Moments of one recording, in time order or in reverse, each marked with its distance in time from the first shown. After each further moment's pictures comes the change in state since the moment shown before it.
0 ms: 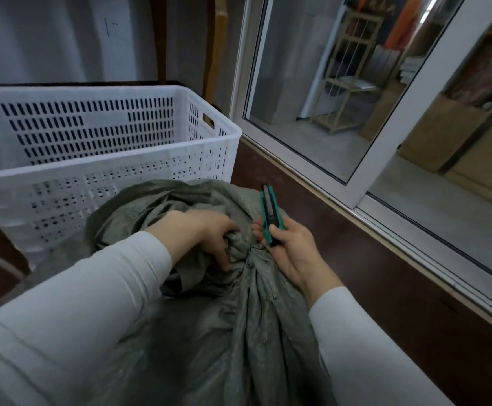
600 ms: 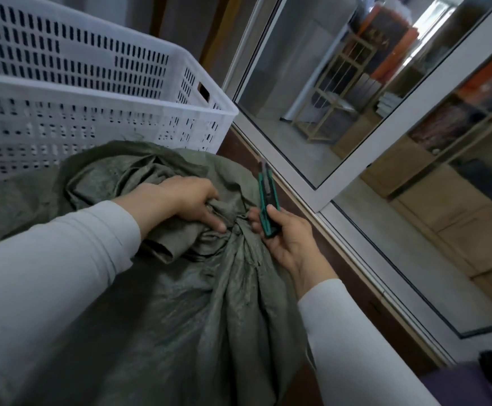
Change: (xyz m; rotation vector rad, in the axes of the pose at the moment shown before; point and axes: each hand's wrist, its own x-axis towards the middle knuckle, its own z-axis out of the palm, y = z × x) left_hand -0.020 -0.017 0.030 -0.341 0.314 0.035; right_hand -0.026 -0.008 0.007 -0.166 0.225 0.026
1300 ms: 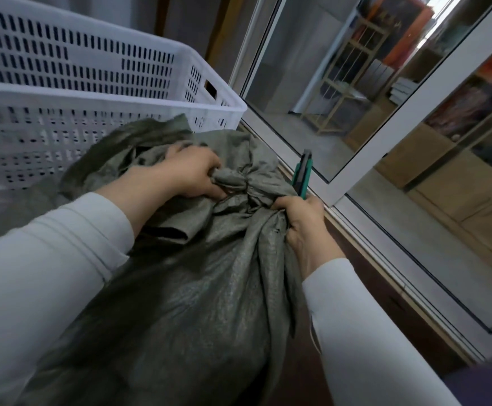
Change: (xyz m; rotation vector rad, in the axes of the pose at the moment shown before) left_hand -0.003 -0.010 -0.026 -0.049 0.239 -0.071; right_hand 0.006 -0.008 0.032 -0.263 0.256 -0.132
